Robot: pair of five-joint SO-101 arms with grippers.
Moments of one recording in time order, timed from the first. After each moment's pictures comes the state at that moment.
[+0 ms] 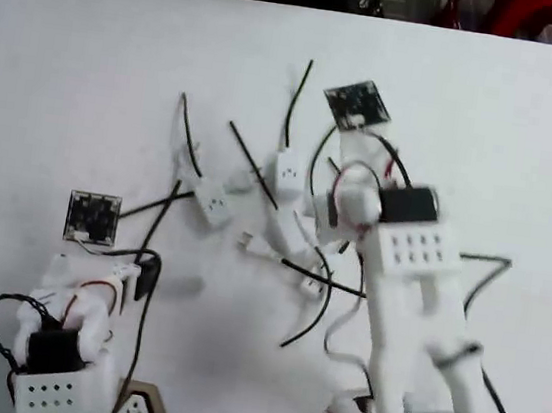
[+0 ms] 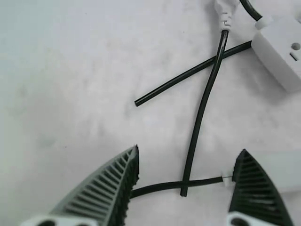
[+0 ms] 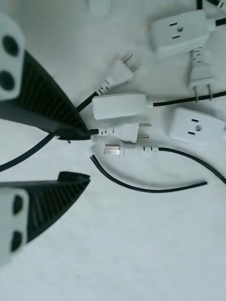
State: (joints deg) left arm -16.1 -104.4 97.1 66.5 -11.5; right arm -13.5 -24.0 23.2 76.5 12.1
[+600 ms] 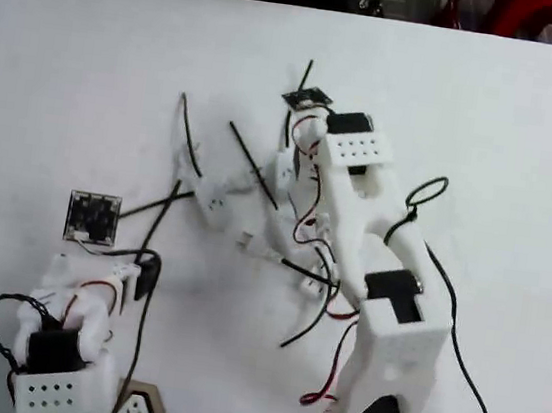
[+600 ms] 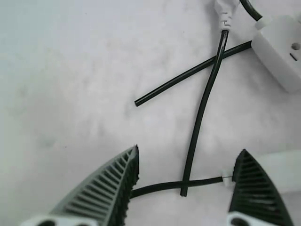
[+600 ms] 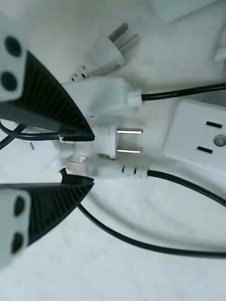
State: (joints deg) left arm -16.1 -104.4 97.1 66.5 -11.5; right arm -16.3 22.2 -6.1 83.3 13.7
